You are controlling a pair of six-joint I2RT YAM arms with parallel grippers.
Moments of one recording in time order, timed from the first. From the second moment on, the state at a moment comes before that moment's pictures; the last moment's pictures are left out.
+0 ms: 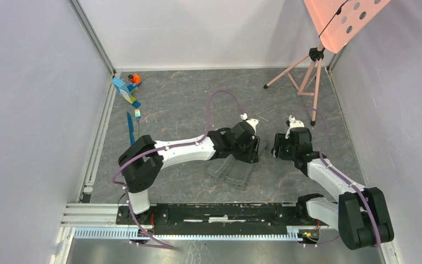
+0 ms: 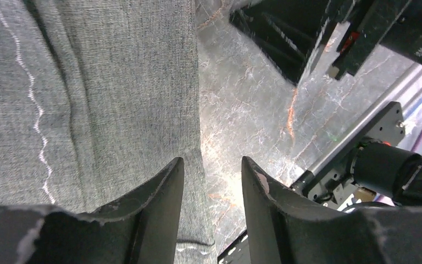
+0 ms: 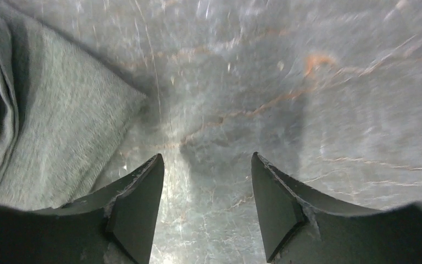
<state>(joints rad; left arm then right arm) -1.04 1.80 1.26 -0.25 0.05 -0.63 0.26 1.11 0.45 -0.14 0.10 0.27</state>
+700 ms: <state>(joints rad) -1.21 1.79 1.23 -0.41 -0.25 -0.58 0.08 1.01 0.21 0.16 -0.49 0.38</state>
